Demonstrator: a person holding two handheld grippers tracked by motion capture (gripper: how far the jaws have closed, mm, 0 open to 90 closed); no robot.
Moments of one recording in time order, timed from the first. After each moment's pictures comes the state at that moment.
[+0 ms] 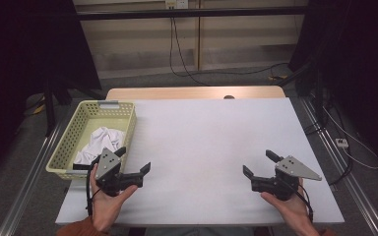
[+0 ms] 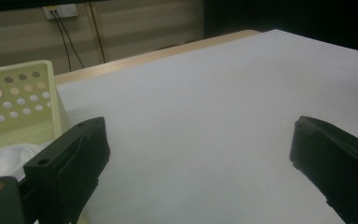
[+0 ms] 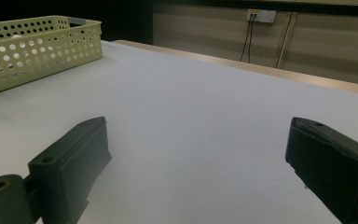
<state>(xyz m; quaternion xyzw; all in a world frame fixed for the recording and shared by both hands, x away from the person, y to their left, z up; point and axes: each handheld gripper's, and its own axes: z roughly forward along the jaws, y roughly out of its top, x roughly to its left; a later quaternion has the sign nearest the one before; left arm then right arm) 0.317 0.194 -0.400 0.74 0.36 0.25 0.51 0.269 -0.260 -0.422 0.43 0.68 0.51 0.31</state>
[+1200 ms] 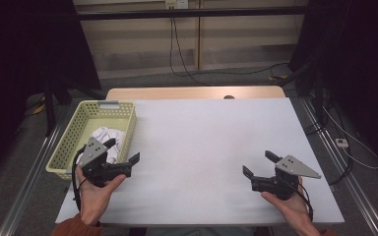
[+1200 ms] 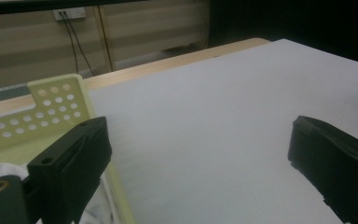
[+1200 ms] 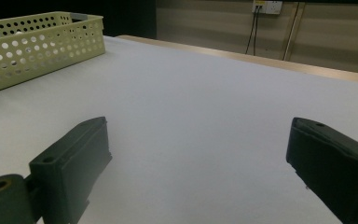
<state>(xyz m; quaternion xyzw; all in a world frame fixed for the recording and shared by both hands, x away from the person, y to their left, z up) 0.333 0.218 -0.370 0.73 0.37 0.25 0.51 0.272 -0.263 -0.425 0.43 0.68 0.51 0.29</state>
